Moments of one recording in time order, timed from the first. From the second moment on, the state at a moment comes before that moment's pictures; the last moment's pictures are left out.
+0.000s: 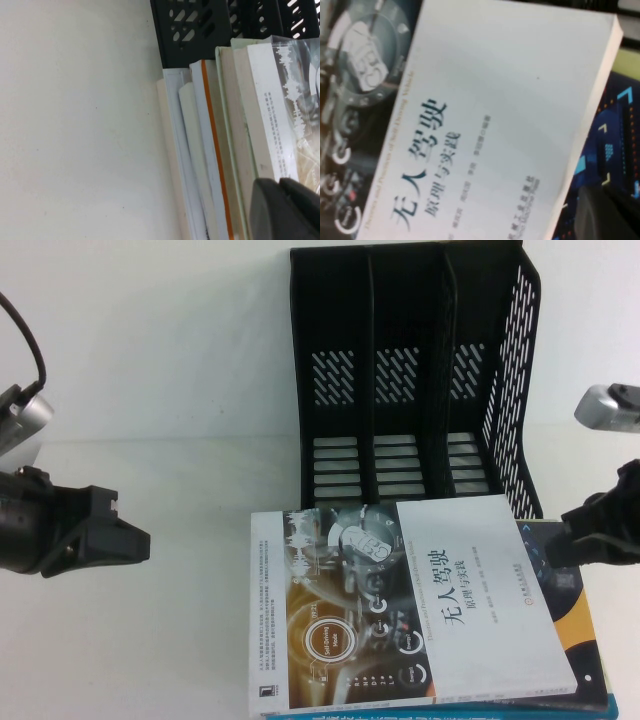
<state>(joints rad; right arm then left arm) 0.14 1.48 -1.02 0.65 0.90 -0.49 0.11 1.31 -0.98 -0.84 1.05 0.47</state>
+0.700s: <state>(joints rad) 0.24 1.59 -1.03 0.71 0.86 -0.47 0.11 1.37 -0.98 -0.81 1.06 0.38</state>
